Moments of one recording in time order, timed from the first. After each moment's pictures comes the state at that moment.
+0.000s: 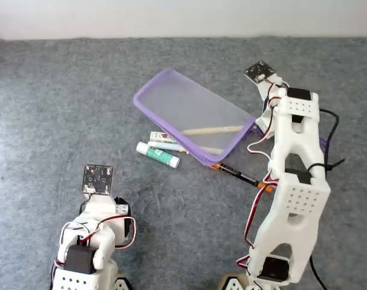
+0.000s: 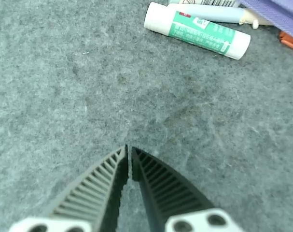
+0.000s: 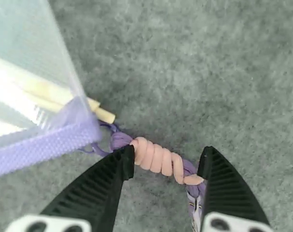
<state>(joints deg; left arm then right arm) 4.8 -103.3 97.0 71.4 10.6 8.9 42.5 -26.2 65.7 42.2</state>
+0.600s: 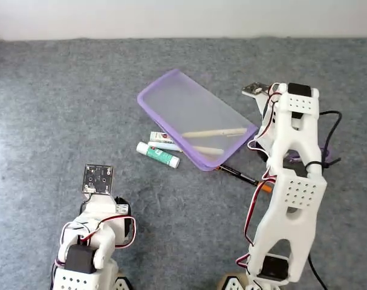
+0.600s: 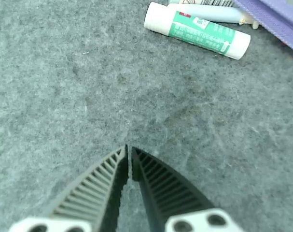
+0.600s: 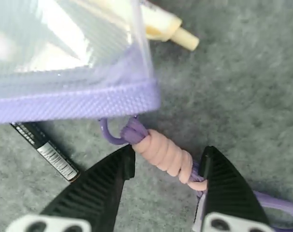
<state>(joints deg) 4.8 -103.3 97.0 71.4 10.6 9.1 47.3 -35.6 94.2 42.3</state>
